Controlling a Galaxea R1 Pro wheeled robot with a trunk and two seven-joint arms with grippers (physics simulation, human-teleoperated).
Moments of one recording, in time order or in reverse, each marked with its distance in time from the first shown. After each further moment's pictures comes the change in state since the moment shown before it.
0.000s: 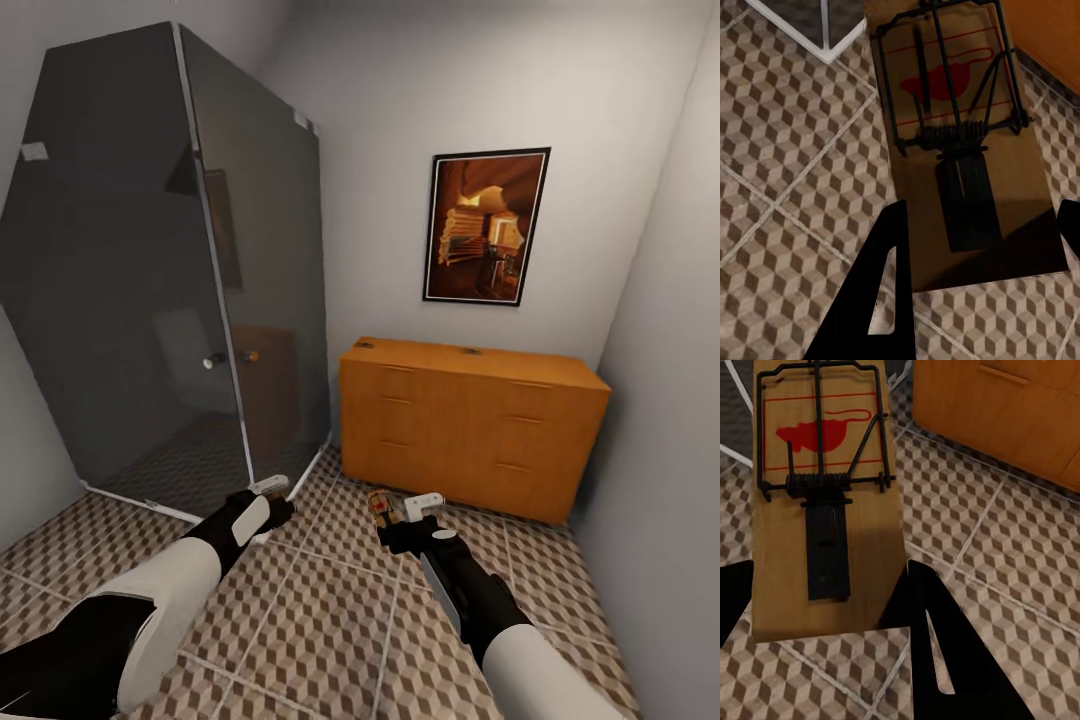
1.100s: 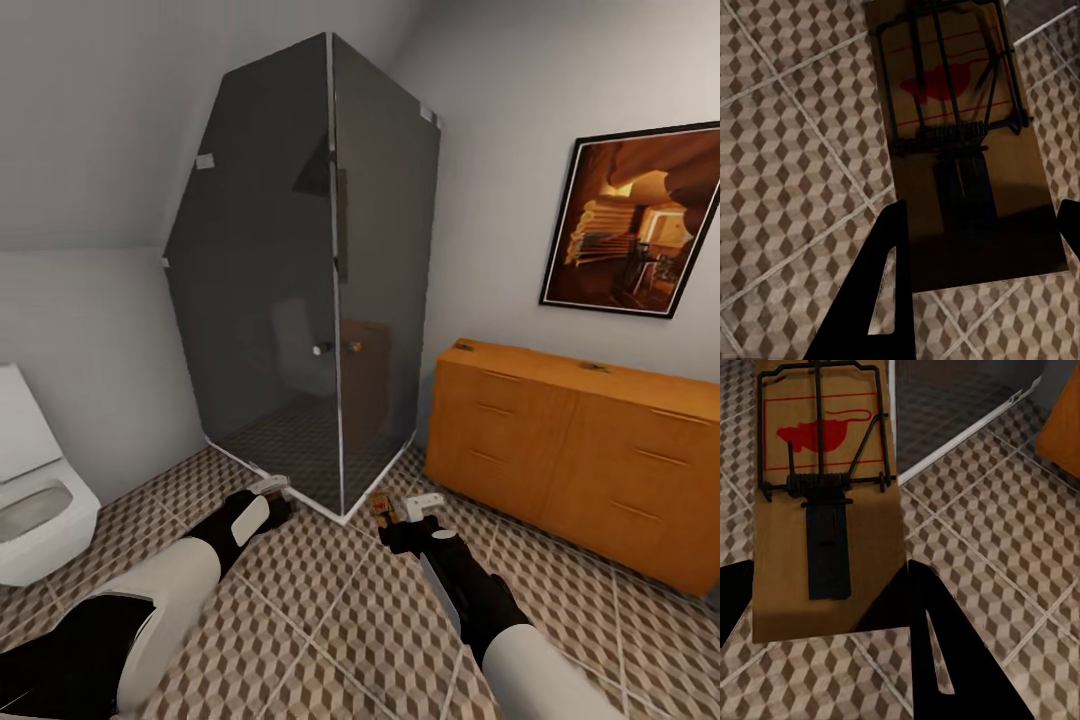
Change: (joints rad) left arm 0.000 0.002 0.001 0.000 0.001 0.000 0.000; right arm 0.000 0.000 0.000 0.000 0.003 0.000 -0.008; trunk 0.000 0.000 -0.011
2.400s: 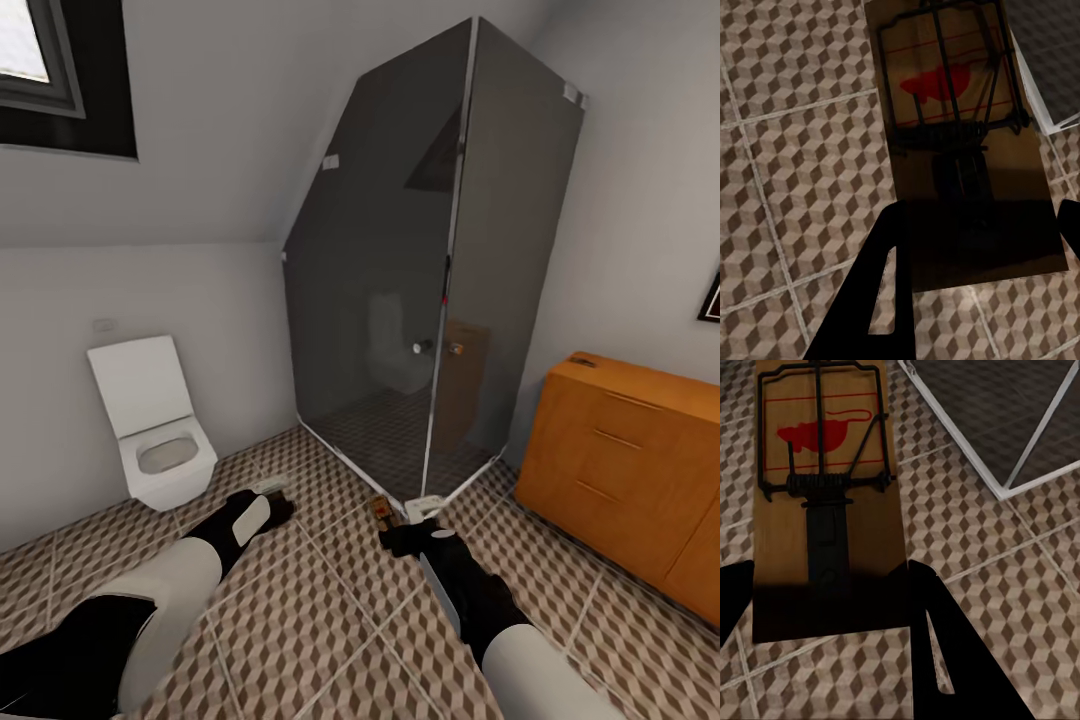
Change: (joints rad) left arm 0.000 -0.004 -0.001 -0.002 0.000 0.001 0.000; right arm 0.000 0.001 0.001 -0.002 0.005 0.045 0.000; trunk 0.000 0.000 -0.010
